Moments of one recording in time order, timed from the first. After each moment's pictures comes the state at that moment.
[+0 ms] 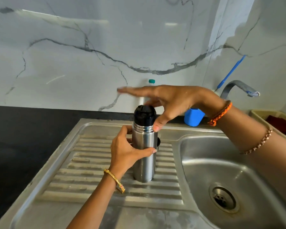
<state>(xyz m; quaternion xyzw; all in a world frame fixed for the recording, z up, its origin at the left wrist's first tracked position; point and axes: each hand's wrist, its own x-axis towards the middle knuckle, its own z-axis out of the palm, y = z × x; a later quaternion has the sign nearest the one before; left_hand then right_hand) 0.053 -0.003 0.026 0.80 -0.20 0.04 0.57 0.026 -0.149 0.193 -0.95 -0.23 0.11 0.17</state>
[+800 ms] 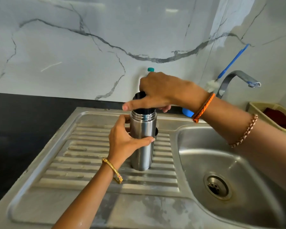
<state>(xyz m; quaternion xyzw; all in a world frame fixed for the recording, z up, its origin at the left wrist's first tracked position) 0.051 -0.006 0.025 0.79 -0.20 0.05 0.58 0.026 -0.117 0.183 -1.00 -0.08 -0.01 -0.02</state>
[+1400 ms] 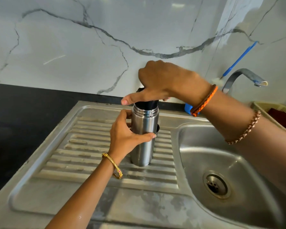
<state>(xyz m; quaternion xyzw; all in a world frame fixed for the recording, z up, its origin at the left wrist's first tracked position) 0.049 -0.007 0.028 0.79 -0.19 0.04 0.59 0.028 -0.109 0.192 -0.99 -0.09 -0.03 -0.11</state>
